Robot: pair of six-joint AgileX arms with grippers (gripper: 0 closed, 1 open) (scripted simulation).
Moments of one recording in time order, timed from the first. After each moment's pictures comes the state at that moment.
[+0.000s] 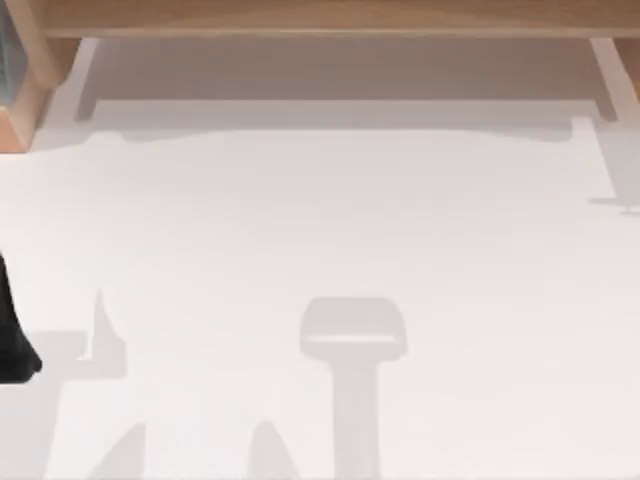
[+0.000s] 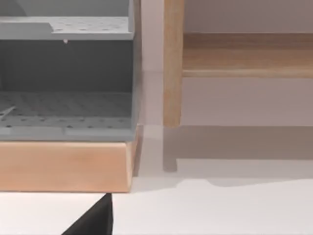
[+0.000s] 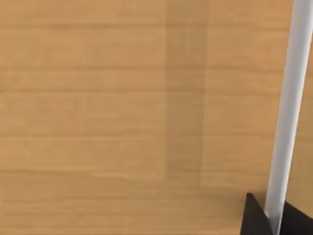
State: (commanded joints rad) left arm 0.00 0.00 0.00 0.00 0.00 0.00; right arm -0.58 2.14 0.73 1.42 -0.54 -1.55
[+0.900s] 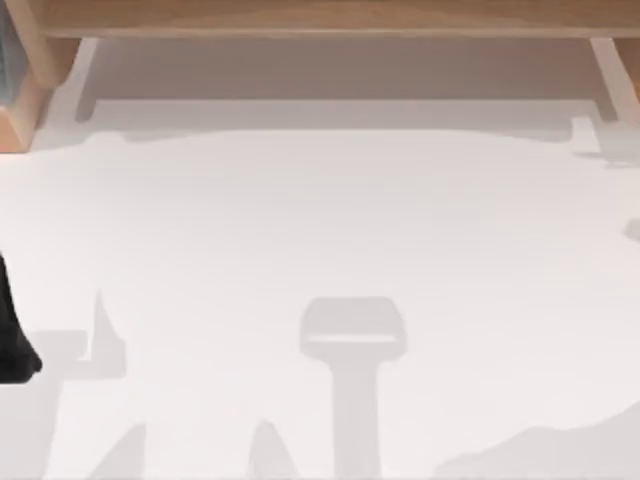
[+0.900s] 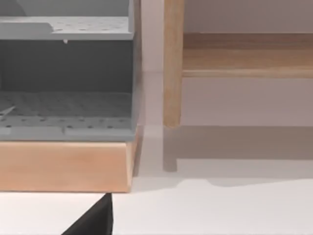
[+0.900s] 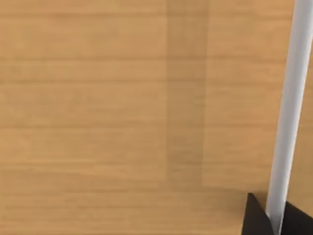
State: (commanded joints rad) left arm 0.00 0.00 0.00 0.00 0.00 0.00; right arm -0.50 2.25 0.98 1.27 -0.45 -1.55
